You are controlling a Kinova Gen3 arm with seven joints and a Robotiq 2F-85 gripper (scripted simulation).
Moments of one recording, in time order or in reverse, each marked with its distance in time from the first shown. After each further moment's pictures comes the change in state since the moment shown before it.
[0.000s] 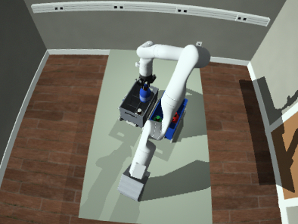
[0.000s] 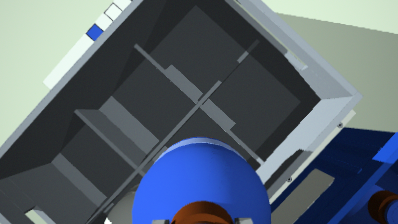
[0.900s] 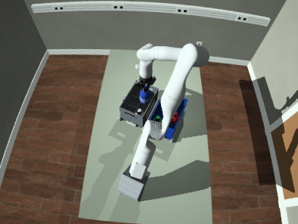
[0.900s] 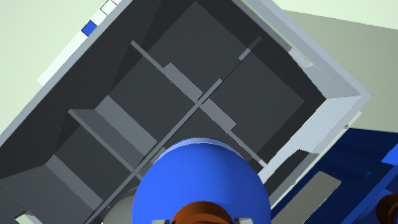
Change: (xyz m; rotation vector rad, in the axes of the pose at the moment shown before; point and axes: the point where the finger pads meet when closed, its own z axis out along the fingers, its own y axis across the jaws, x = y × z) arm 0.000 0.000 0.018 0.000 0.000 0.000
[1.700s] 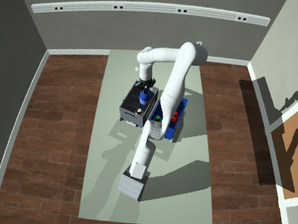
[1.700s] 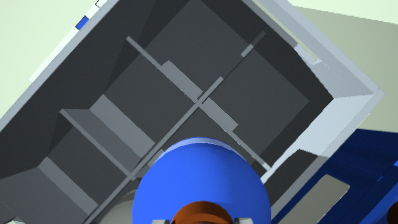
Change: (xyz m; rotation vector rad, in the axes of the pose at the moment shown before) arm 0.000 0.000 0.022 0.000 0.000 0.000
